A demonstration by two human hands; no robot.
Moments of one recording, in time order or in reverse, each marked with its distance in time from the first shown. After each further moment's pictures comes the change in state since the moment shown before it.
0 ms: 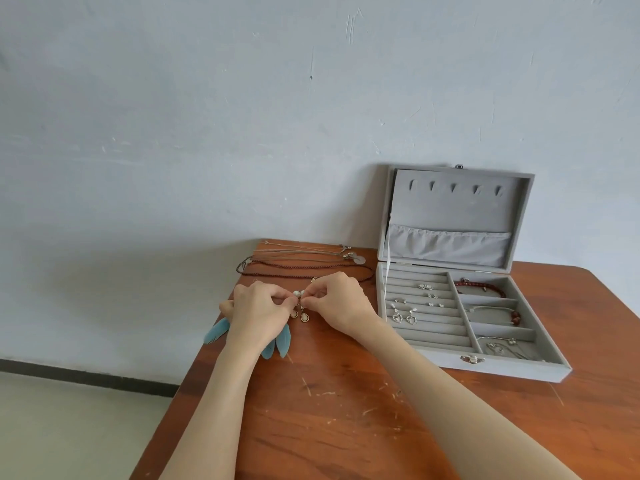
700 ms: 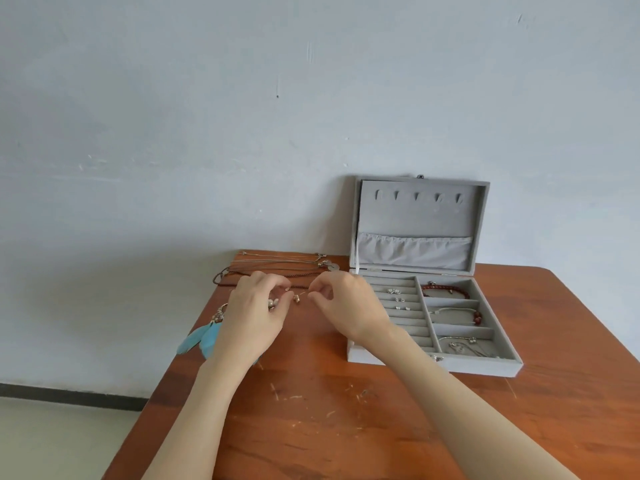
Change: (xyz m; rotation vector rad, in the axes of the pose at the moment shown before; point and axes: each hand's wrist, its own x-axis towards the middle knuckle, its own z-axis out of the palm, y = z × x) left_hand -0.014 0.025 0.001 -0.135 0.165 0.424; right_hand -0.031 0.011 -0.050 -0.133 0.140 -0.156
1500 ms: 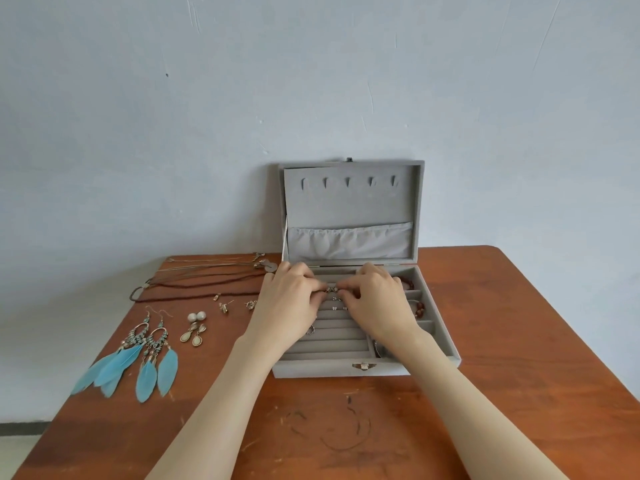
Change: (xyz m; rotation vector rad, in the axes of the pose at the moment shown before) left_hand 0.038 0.087 0.097 0.203 -0.304 0.274; right_hand -0.017 0.112 -0.051 -0.182 0.134 0.172
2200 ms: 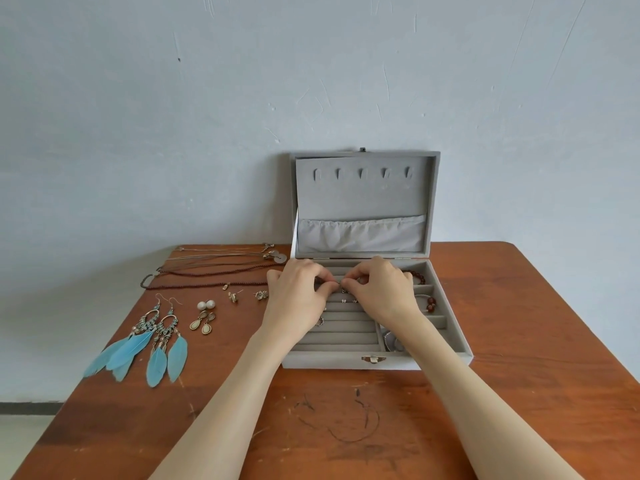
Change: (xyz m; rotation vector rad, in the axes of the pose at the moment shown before) left_hand -0.003 0.006 0.003 -0.253 0.066 -0.221; right_hand 0.008 -0.005 0.002 0.128 0.000 0.145
